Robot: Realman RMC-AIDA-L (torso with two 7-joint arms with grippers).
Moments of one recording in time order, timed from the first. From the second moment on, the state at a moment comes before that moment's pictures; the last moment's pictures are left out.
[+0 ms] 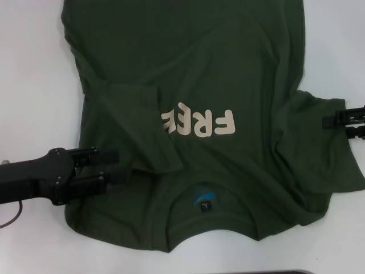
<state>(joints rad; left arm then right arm) -0.32 -2.12 -2.57 -0.74 -1.06 1.95 -1.59 0.53 1.93 -0.45 -0.70 -2.54 -1.61 2.37</state>
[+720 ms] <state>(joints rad) -0.32 -2.13 -2.57 -0.74 -1.06 1.95 -1.59 0.54 1.93 -0.45 -0.69 -2.55 -1.59 2.33</state>
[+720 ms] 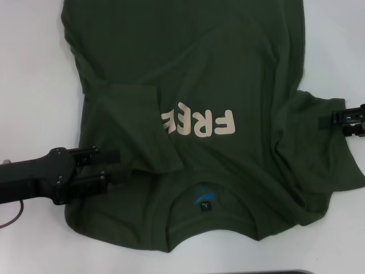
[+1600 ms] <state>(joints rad) -0.33 -2.13 -2.57 -0.74 -1.07 1.95 -1.59 0.56 1.94 -0.55 -0.69 -2.54 -1.57 2.33</state>
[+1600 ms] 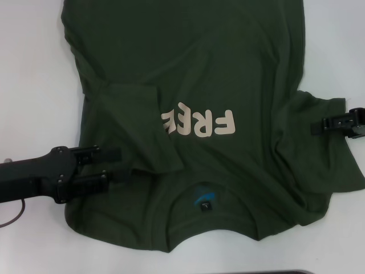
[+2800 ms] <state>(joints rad) -0.34 -2.13 -2.57 -0.74 -1.07 1.94 -1.60 0.55 1.93 -0.55 -0.70 -2.55 -1.62 2.41</state>
